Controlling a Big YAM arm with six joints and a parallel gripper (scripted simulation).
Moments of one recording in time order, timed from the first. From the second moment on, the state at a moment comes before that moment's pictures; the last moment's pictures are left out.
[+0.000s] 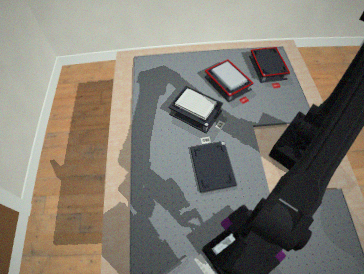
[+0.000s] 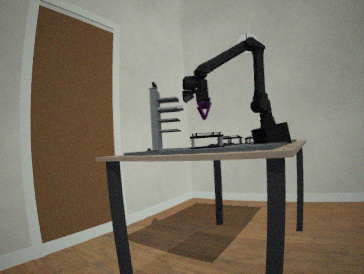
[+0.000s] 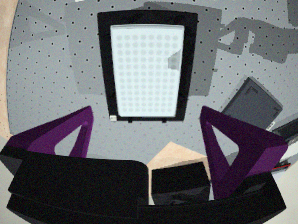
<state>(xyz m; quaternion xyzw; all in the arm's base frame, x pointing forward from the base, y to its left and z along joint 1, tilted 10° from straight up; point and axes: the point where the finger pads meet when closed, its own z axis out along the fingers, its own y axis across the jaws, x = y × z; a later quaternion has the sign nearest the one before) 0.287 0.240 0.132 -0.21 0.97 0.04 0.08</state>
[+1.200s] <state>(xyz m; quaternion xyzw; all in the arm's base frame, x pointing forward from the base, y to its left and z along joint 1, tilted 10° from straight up) 0.291 0.244 0.110 -0.21 0.97 0.04 0.08</state>
